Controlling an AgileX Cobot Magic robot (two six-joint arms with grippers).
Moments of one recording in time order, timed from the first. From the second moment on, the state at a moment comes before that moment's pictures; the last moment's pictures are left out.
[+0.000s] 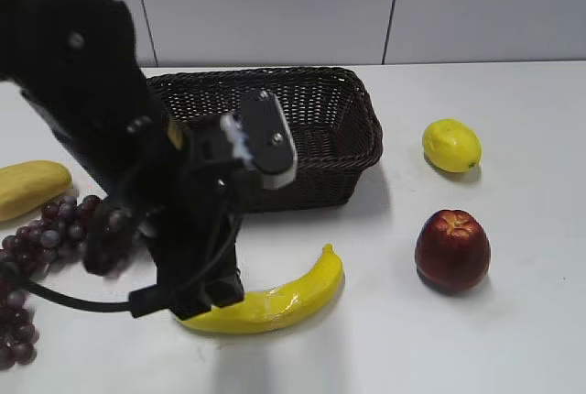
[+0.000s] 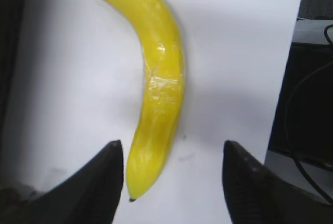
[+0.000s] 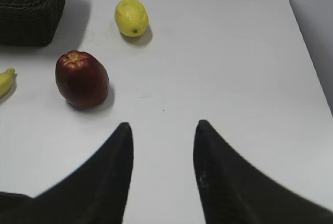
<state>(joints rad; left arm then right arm) -0.81 1.65 -1.07 -0.33 0.84 0.75 0.10 -0.01 -0.51 0.06 1.04 -0.06</state>
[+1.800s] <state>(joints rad) -0.92 1.96 -1.18 -0.19 0.64 0.60 0.10 -0.01 -0.51 0.06 1.04 -0.06</state>
